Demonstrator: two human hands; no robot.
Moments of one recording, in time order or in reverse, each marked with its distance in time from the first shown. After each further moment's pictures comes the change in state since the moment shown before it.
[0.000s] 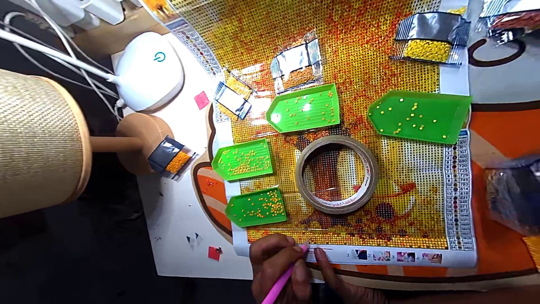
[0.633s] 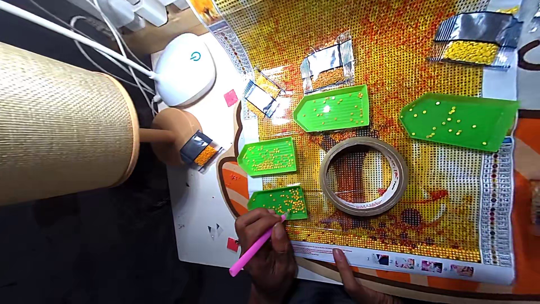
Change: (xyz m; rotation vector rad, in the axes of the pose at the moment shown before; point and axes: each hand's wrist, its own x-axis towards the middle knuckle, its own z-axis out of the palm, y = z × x) left_hand 0.035 -0.029 -0.027 0.169 0.102 0.018; right_hand -0.006 0.000 0.007 0.049 0.336 -0.066
